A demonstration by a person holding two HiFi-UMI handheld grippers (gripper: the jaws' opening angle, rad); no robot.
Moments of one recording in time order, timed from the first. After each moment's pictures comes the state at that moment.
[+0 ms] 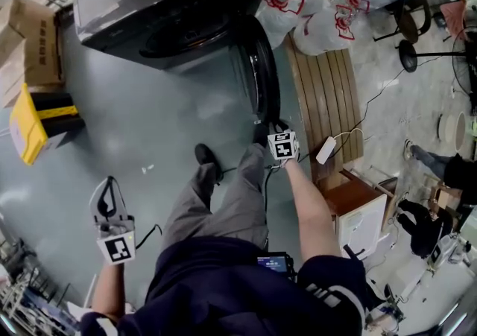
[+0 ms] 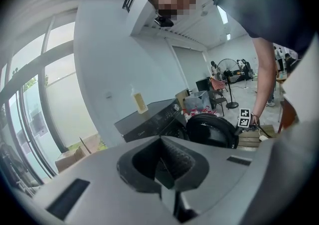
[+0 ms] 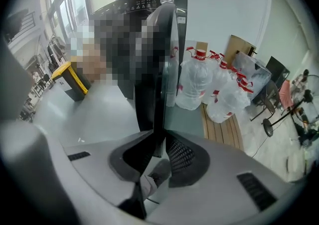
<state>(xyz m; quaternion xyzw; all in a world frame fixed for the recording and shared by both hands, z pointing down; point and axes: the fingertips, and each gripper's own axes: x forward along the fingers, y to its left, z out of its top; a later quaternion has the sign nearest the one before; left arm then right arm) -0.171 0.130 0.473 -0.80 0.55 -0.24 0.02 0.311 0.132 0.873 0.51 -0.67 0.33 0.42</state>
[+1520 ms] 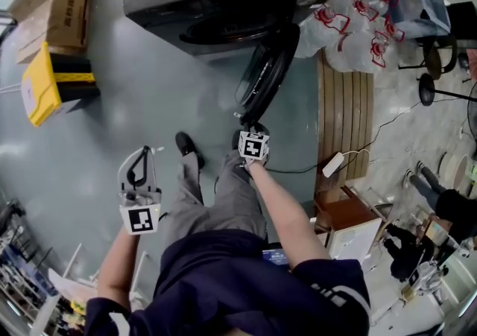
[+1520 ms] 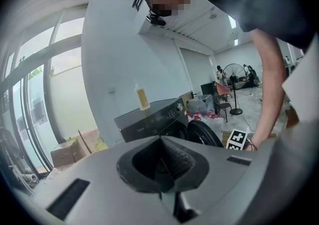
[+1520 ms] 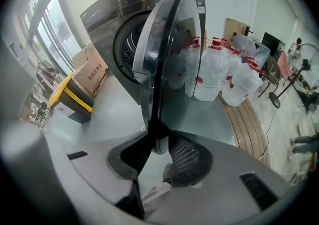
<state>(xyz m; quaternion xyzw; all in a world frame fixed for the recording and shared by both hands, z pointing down) -0.178 0.100 0.514 -0.80 0.55 -0.22 -0.01 0.101 0.101 0.887 0.53 -0.63 0.43 0.37</state>
